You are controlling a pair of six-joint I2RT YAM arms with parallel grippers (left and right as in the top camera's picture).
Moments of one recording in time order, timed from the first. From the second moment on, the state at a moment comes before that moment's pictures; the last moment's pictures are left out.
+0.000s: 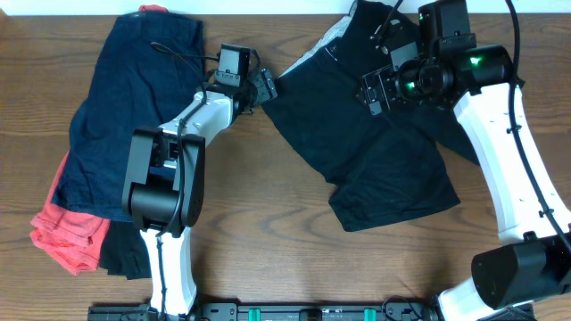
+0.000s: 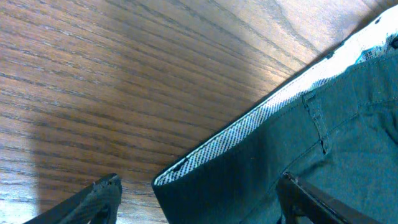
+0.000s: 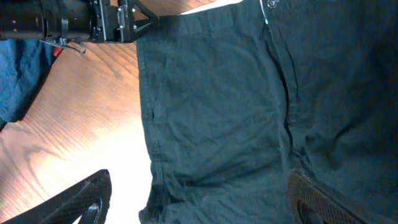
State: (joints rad) left arm -0.23 2.17 1.45 -0.19 0.16 -0.59; right arm 0.20 1.73 1.74 -1.05 -0.32 -0.16
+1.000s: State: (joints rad) left arm -0.08 2.05 1.46 -0.53 0.17 -0.59; right arm 0.18 1.73 1.72 -1.11 -0.21 0.15
